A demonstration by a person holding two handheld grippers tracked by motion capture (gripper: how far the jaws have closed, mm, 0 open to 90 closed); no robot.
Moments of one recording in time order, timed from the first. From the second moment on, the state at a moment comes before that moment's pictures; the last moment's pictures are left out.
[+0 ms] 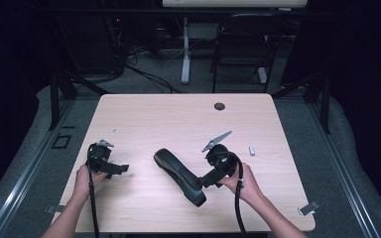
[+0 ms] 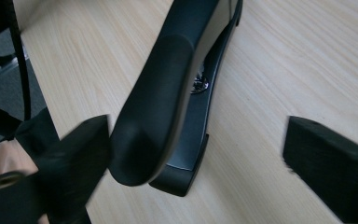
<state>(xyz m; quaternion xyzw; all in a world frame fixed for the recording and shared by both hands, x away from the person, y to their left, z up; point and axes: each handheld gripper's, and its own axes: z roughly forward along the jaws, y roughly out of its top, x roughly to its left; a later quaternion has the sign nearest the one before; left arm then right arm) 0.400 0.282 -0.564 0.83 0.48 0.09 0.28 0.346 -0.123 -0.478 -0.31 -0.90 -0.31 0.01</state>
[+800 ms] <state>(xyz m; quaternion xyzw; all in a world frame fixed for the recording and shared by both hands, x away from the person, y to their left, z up) 0.400 0.280 -0.567 0.83 0.47 0.09 0.27 0.321 -0.083 -0.489 -0.27 -0.92 -0.27 -0.06</state>
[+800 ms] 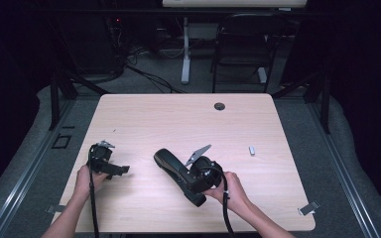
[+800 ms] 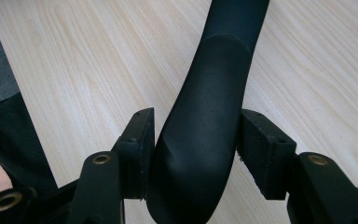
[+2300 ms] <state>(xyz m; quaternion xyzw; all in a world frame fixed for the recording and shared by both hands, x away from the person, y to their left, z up) 0.400 0.281 -0.569 0.83 0.48 0.09 0.27 0.345 -0.093 -0.492 -0.27 -0.92 -0.26 -0.10</state>
